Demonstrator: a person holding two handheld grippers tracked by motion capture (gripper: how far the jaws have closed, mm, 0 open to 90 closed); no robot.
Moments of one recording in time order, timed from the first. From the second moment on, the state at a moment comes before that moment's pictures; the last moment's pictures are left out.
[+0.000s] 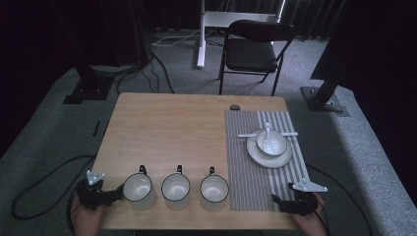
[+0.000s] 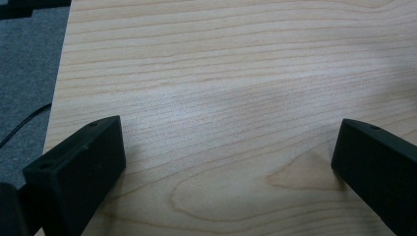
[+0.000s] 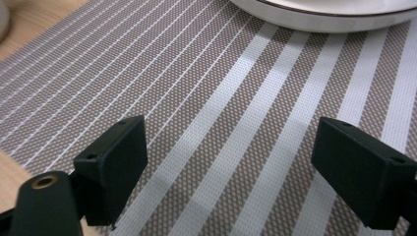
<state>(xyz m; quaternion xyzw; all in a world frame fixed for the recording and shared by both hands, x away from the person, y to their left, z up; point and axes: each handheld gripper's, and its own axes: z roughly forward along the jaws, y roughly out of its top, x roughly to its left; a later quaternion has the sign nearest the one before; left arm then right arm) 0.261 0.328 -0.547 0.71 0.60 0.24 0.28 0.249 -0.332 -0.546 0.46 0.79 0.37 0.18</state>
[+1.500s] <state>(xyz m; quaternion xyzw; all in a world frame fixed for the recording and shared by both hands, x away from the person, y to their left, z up) 0.261 0.329 -0.547 0.71 0.60 0.24 0.28 0.246 -0.310 -0.505 0.42 0.79 0.42 0.14</state>
